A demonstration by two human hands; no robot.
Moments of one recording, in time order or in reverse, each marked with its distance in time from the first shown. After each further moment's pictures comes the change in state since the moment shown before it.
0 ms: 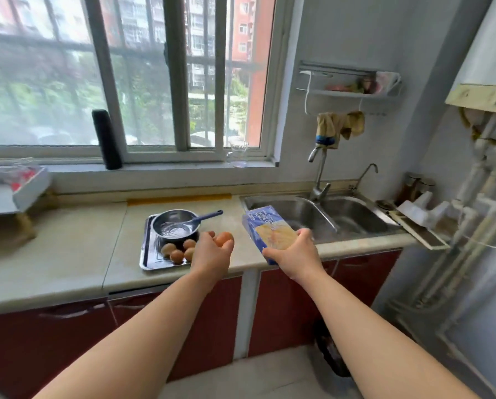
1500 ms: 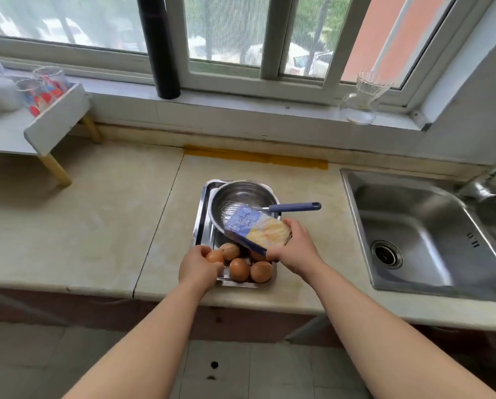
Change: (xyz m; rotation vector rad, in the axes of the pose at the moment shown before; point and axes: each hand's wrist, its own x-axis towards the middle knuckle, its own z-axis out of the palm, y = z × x) left_hand 0.300 -0.197 -0.066 0.185 0.182 -0.430; right_hand 0.243 -0.032 0.317 -0.042 -0.548 -0.010
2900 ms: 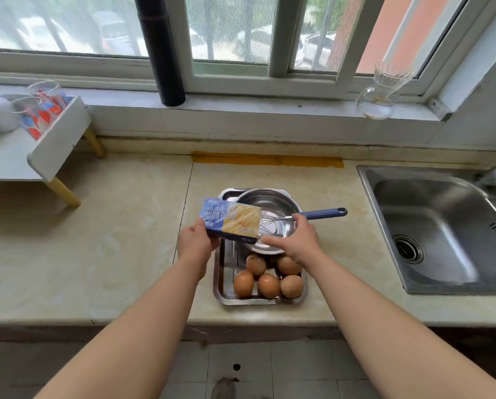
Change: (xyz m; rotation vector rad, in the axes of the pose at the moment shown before) left_hand 0.079 0.041 -0.059 -0.557 0.008 -0.105; right_hand 0.042 -0.044 0.040 -0.019 0.093 0.126
